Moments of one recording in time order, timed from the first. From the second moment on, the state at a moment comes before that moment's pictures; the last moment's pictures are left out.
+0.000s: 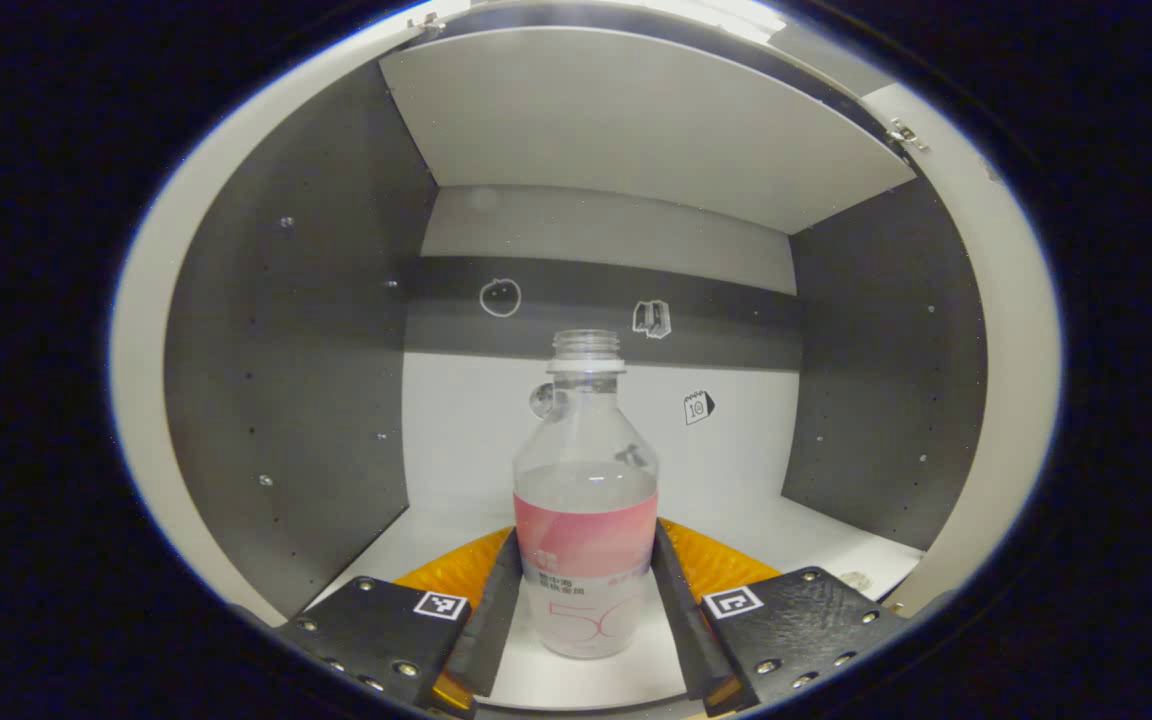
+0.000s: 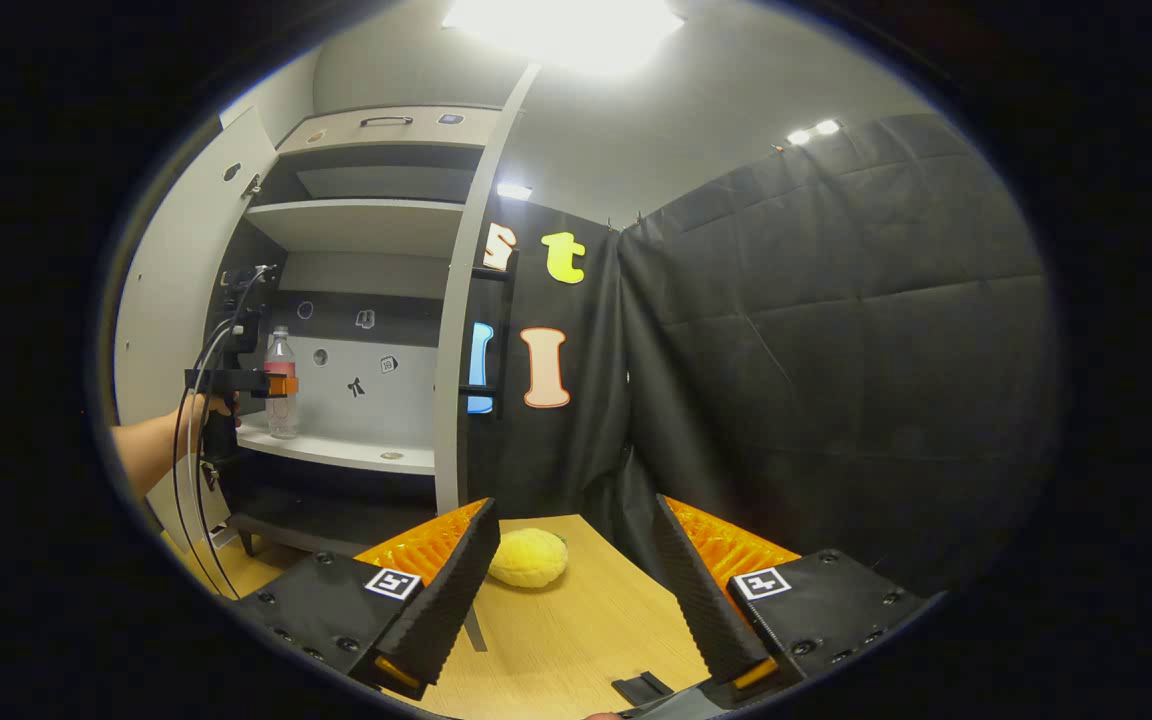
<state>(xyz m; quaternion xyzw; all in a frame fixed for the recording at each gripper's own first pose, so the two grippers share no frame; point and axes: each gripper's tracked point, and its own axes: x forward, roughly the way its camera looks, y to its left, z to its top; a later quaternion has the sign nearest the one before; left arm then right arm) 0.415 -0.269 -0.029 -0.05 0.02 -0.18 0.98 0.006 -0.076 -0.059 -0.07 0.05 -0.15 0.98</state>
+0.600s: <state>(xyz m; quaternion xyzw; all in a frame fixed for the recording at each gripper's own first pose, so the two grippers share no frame) 0.302 -0.254 -0.006 -0.04 -0.03 -0.18 0.98 -0.017 -0.074 -0.054 -0.05 0.04 -0.08 0.99</state>
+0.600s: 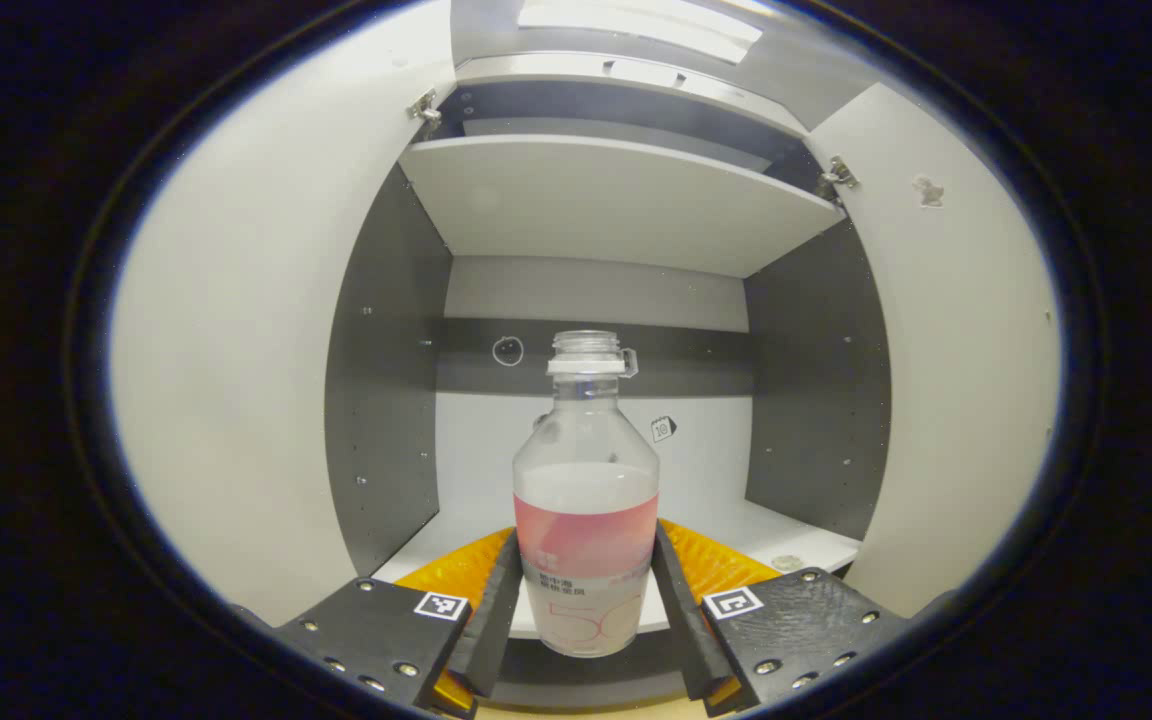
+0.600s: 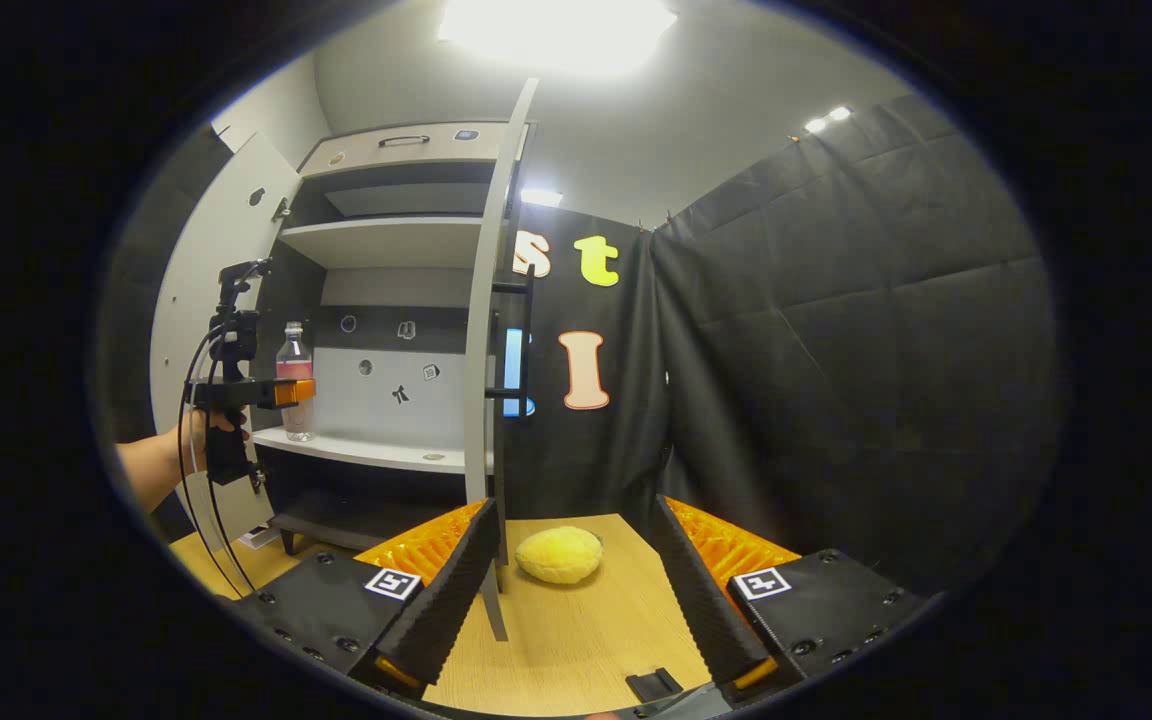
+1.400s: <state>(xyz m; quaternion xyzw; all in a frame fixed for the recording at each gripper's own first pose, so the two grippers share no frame) 0.169 -0.247 -0.067 -0.04 -0.03 -0.17 0.98 -0.056 -0.083 -0.054 -0.03 0.06 -0.01 1.00</state>
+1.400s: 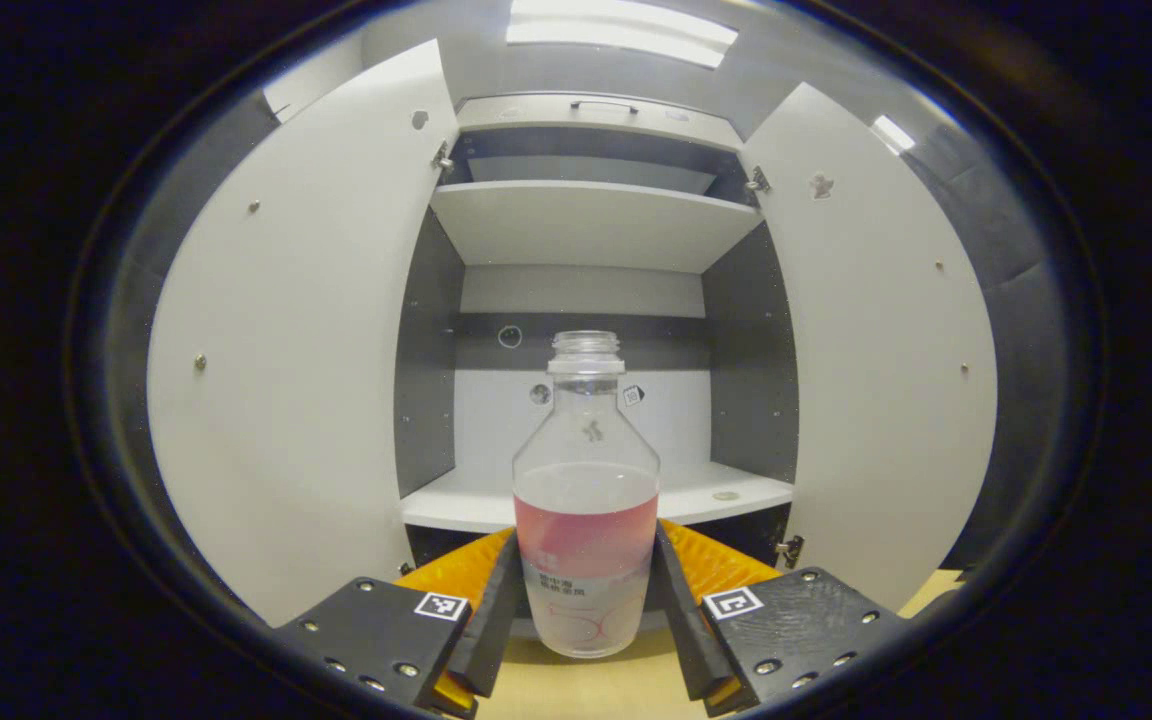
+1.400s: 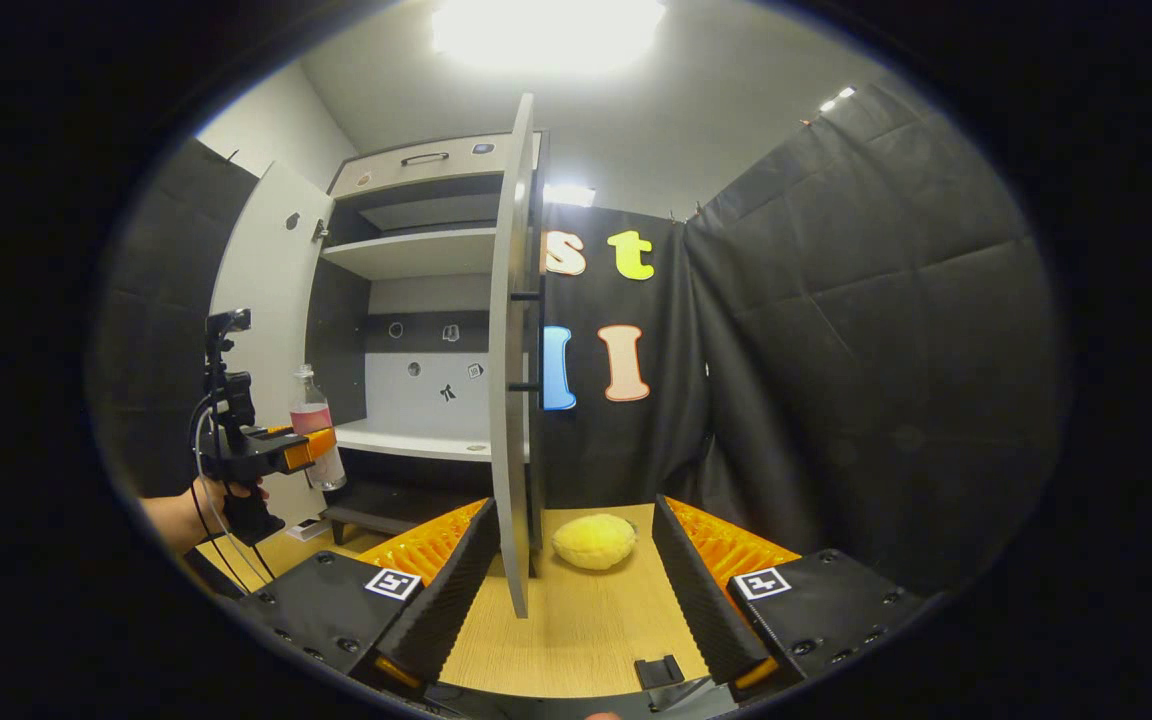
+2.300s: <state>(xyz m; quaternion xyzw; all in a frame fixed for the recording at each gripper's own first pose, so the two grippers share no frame) 0.093 -0.250 -0.235 -0.05 0.07 -0.19 0.98 -0.054 -0.048 -0.070 -0.06 0.07 0.05 0.99</state>
